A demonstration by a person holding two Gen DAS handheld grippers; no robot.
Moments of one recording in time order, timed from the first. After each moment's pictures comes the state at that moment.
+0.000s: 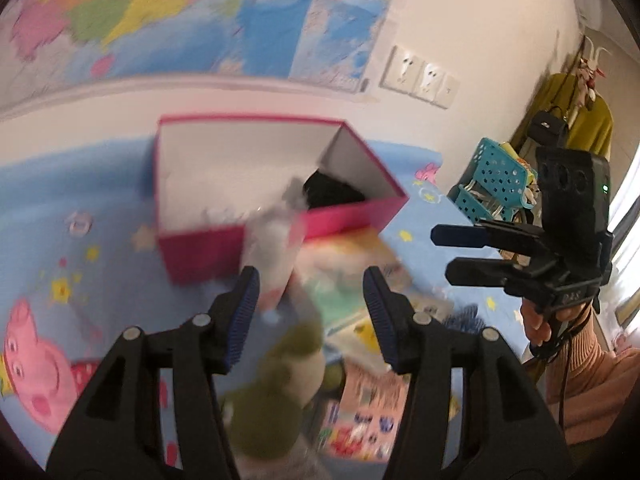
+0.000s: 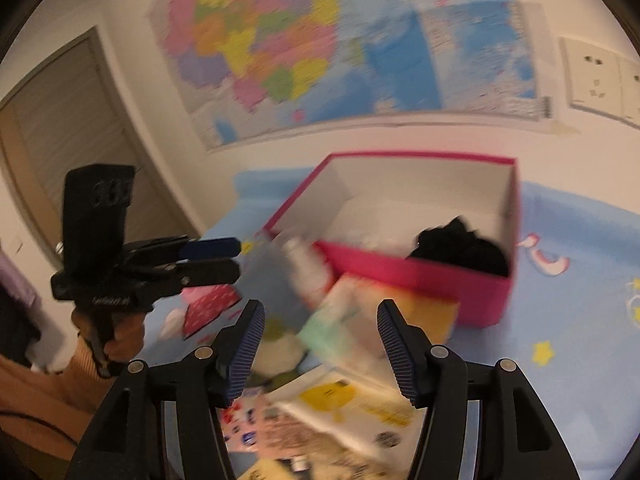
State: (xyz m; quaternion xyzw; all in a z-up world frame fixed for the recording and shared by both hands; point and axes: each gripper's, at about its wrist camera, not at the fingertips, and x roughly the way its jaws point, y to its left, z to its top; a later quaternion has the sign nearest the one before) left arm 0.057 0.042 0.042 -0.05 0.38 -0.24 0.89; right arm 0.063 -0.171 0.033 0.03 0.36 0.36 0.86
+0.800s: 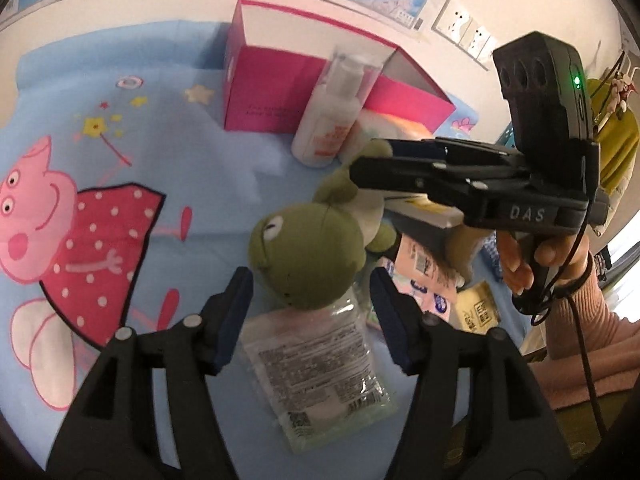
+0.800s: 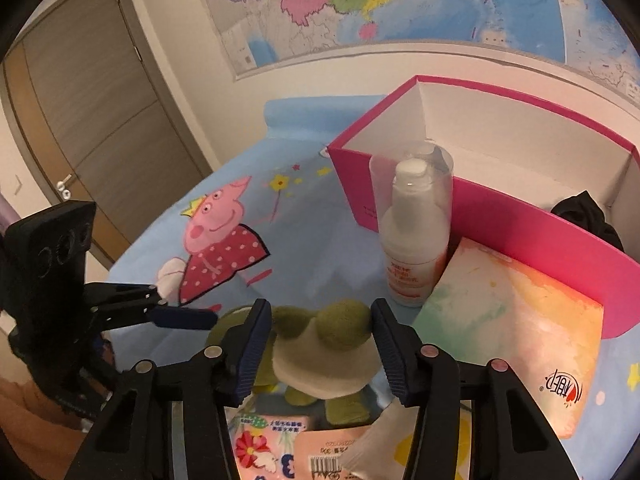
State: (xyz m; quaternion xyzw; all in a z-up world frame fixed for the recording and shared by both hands) left arm -0.008 0.076 -0.040 -0.09 0.46 -0.18 0.87; right arm 0.083 -0.064 -0.028 -0.04 0.41 0.39 0.82
